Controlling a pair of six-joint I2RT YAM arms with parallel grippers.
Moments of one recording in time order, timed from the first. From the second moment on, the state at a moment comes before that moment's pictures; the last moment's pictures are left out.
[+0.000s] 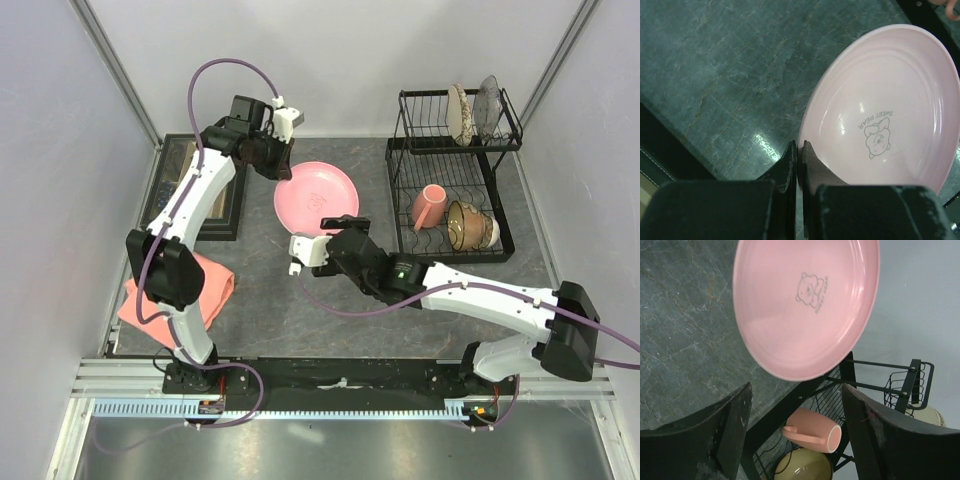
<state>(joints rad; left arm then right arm) -0.33 1.84 1.89 -0.89 0.34 0.21 1.12 1.37 1.09 -0.27 0.55 -0.77</state>
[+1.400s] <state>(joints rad) -0.19 2.47 2.21 -0.54 0.39 -0.19 0.87 1.21 1.04 -0.26 0.47 -0.63</state>
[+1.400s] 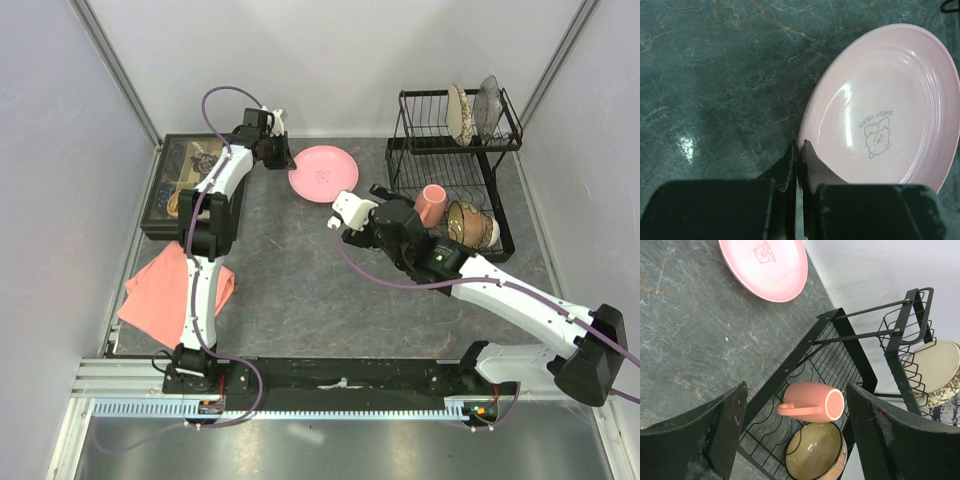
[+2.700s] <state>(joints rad) -0.18 2.56 2.26 -0.54 0.34 -0.19 0.79 1.18 1.04 -0.26 0.48 -0.61</state>
